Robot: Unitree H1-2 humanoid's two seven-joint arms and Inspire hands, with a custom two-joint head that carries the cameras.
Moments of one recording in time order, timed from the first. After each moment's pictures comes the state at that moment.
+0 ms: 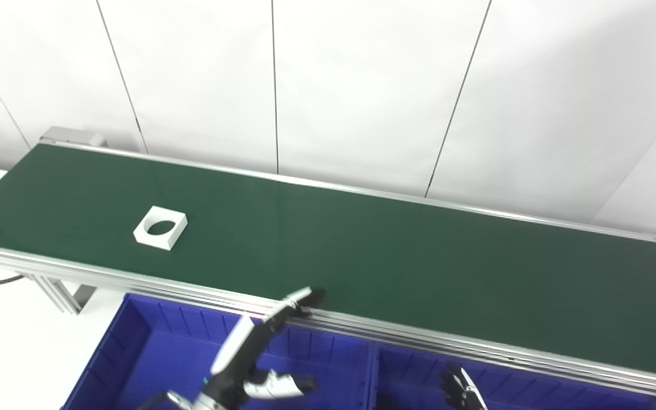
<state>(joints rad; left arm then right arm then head) 0.10 0.32 -0.45 -0.01 0.16 -0.44 0.23 0.23 -0.22 0.36 0.24 -0.12 -0.42 -0.24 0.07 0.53</state>
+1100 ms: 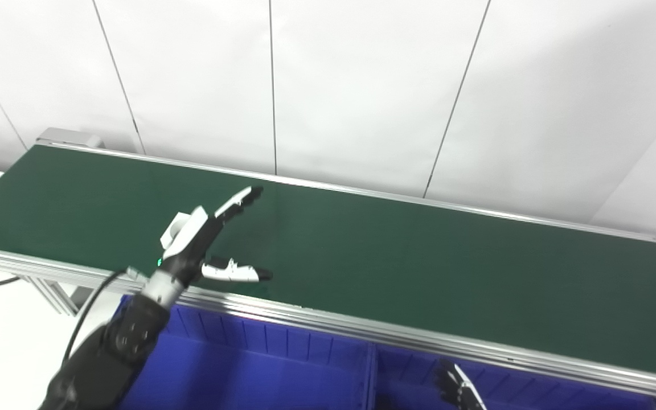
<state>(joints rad) -0.31 0.42 -0.21 0.45 0.26 -0.44 0.07 0.24 -0.22 0.39 0.22 -0.15 -0.42 -0.30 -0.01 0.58</state>
